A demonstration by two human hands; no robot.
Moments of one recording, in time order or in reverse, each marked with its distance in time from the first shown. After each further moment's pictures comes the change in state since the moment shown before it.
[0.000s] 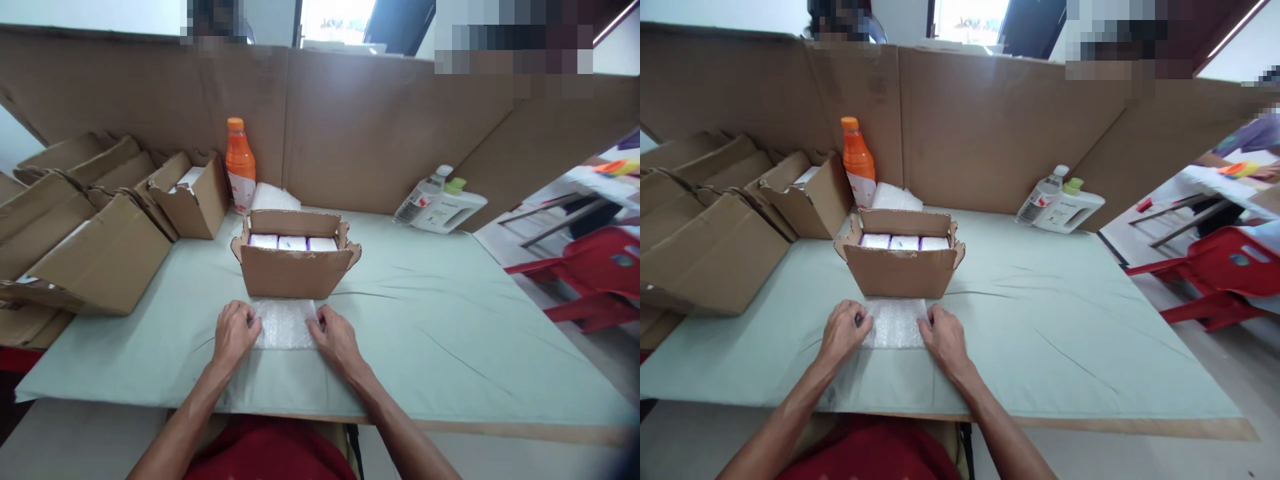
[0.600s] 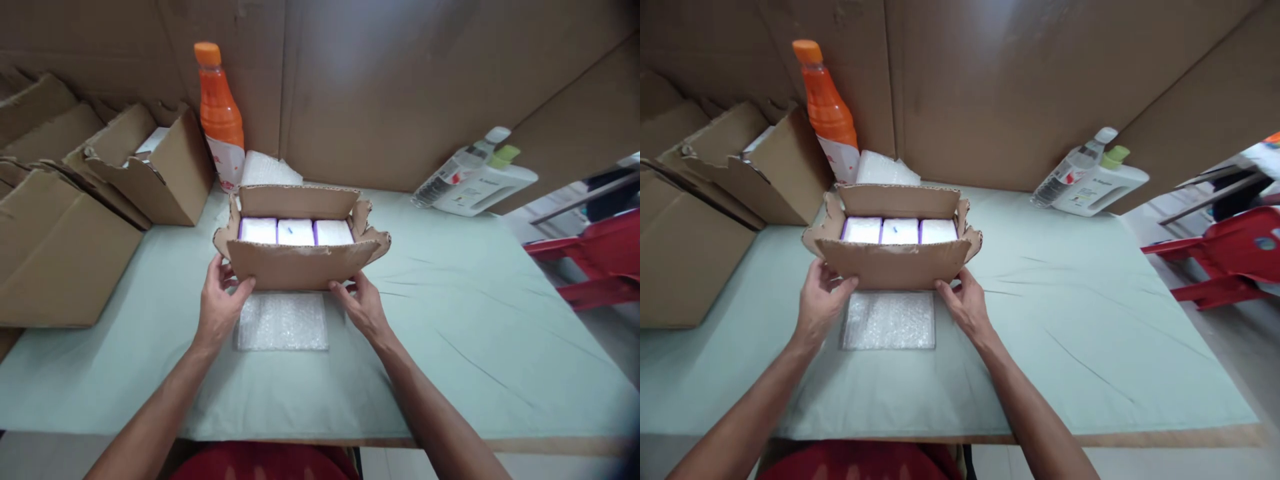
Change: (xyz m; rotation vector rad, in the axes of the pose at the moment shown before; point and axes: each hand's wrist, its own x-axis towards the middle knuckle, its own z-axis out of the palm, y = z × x) left_hand 0.078 0.014 0.004 -0.659 0.116 -0.213; right_hand 0.079 0.033 -0.029 0.406 0.080 0.158
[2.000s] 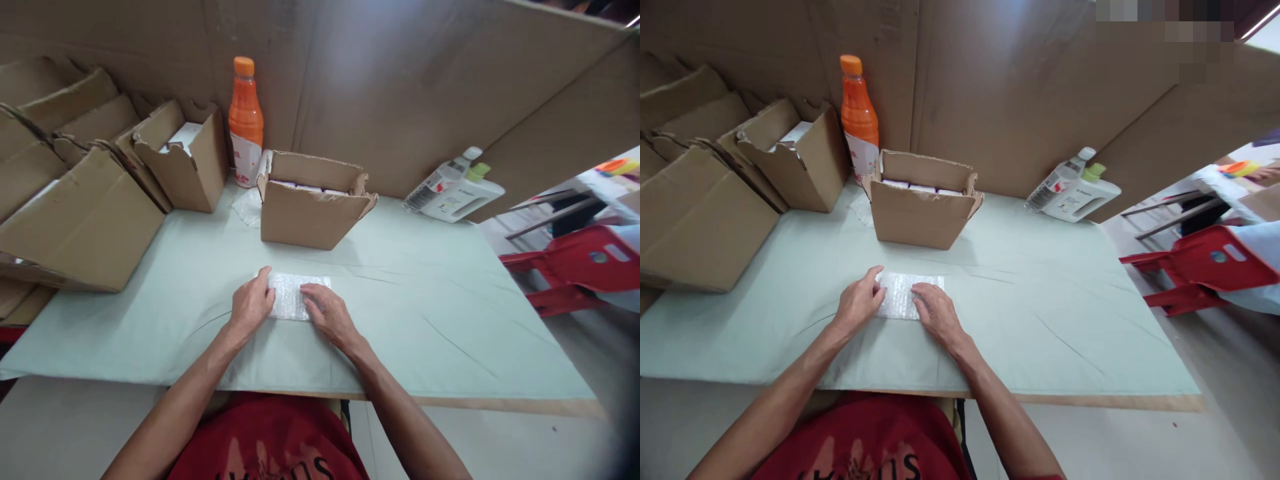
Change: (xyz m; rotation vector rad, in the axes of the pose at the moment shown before) left_hand -0.050 0.002 -0.007 0.671 -0.334 0.030; right_hand -0.073 -0.016 0.045 -0.206 -0.163 -0.521
